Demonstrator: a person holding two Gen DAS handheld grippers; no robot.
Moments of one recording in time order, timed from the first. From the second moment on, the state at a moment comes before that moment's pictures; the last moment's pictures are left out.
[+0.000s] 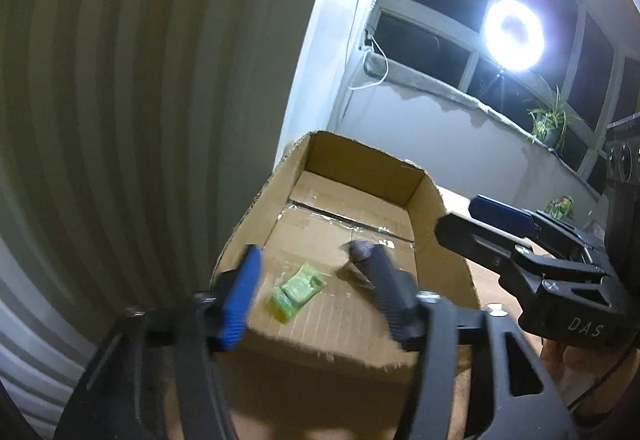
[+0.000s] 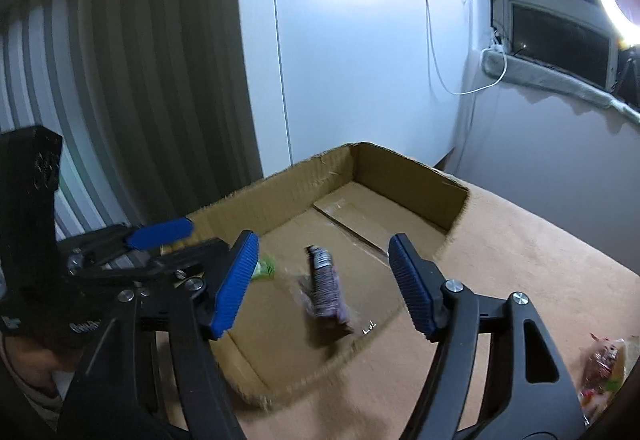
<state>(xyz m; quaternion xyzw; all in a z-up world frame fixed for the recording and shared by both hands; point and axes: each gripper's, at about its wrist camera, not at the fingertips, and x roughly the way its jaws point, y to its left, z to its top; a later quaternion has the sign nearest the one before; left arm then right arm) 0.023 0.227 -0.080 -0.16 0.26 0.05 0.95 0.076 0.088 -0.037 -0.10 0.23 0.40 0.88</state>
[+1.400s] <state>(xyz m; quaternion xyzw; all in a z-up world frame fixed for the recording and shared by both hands) -0.006 0.111 -0.035 -0.07 0.25 0.03 0.96 -0.014 -0.078 -0.053 -0.03 0.23 0.32 0.92</state>
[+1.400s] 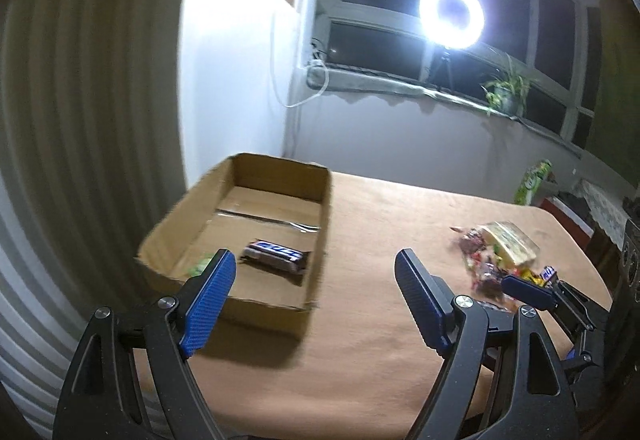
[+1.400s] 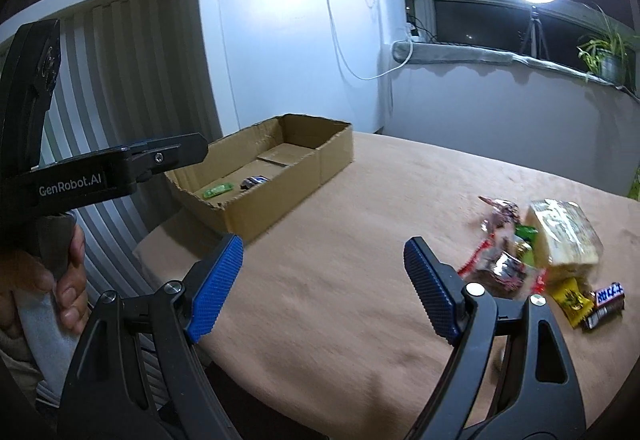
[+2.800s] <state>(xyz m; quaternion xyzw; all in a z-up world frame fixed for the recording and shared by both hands) 0.059 -0.066 -0.119 0.02 0.37 -0.15 0.92 0.010 -0.201 -0.129 -0.04 0.28 0.22 0.93</state>
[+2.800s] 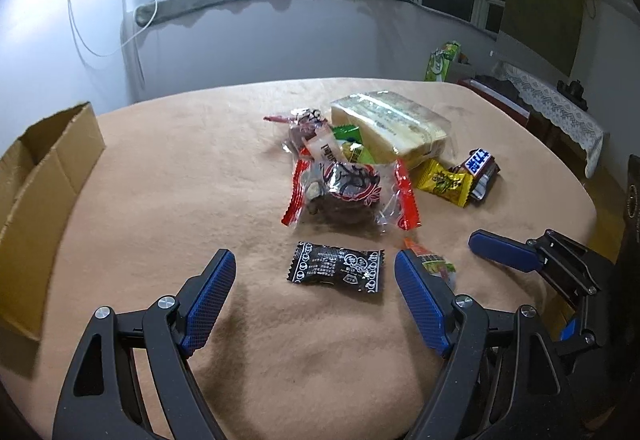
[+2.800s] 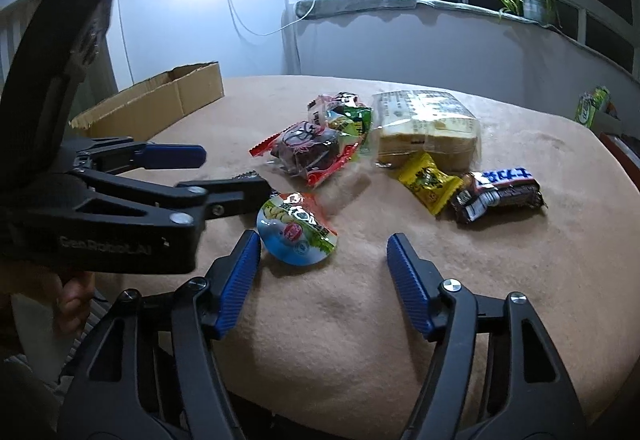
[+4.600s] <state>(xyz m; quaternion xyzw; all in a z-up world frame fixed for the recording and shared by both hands) 0.024 0.017 -0.057 -0.03 0.27 -0.15 0.95 -0.010 -0.159 -0.052 -0.08 0.20 0.22 0.95</state>
